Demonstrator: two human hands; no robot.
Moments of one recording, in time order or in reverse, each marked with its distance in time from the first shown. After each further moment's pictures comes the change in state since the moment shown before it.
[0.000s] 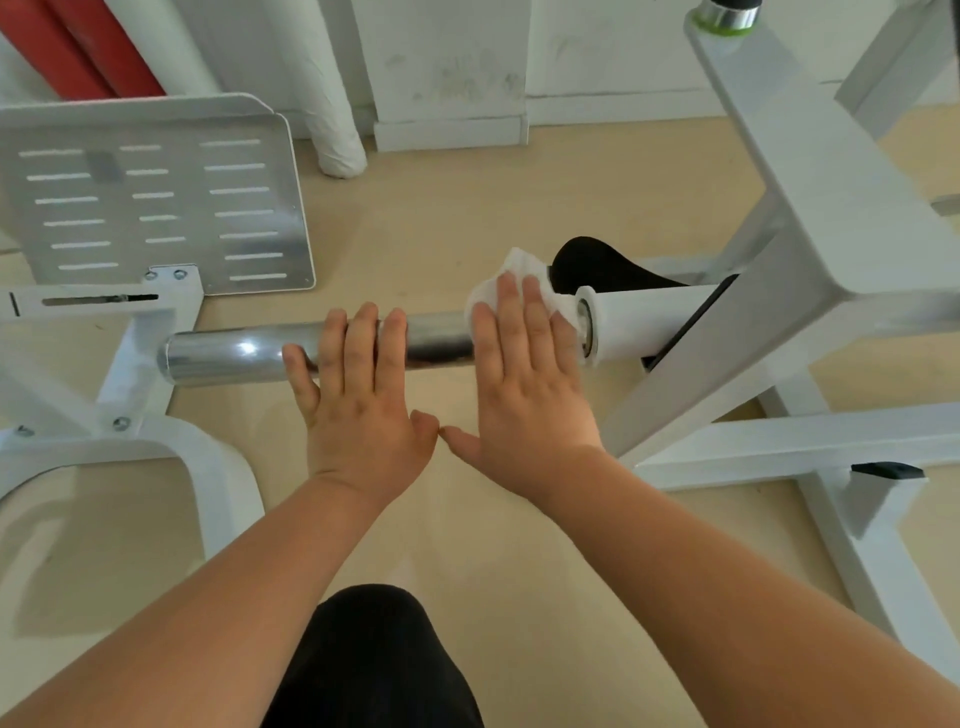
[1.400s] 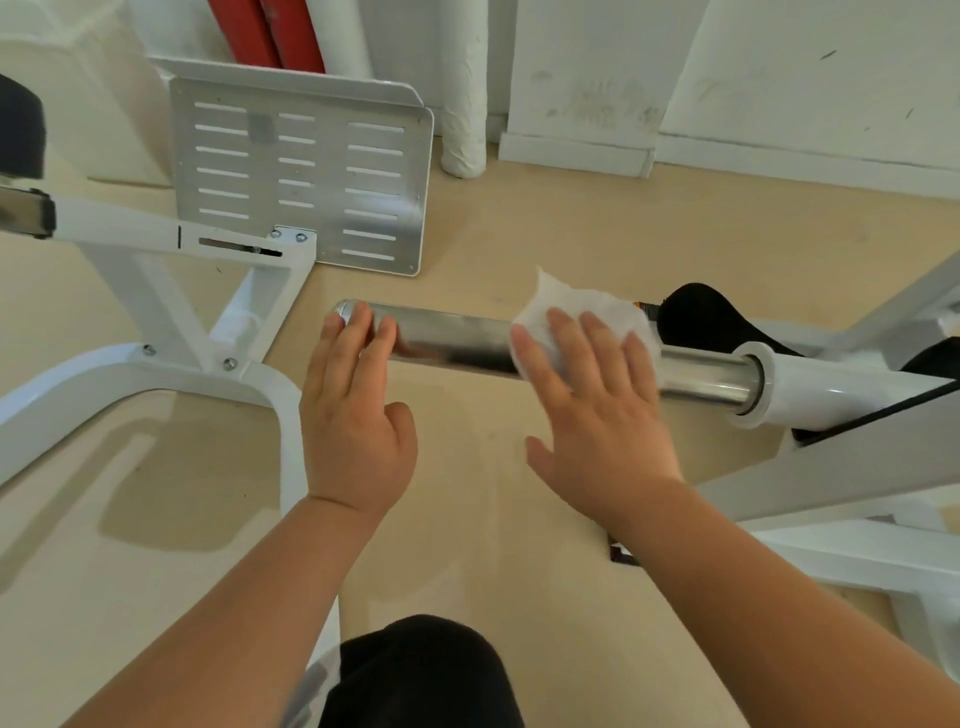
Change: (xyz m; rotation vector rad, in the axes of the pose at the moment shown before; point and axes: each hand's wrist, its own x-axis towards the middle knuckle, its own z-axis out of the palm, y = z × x) left_hand -0.035 -0.101 -0.007 -0.375 0.264 -0.256; right_hand 0.024 -0.043 0.004 -0.014 0.025 -0.203
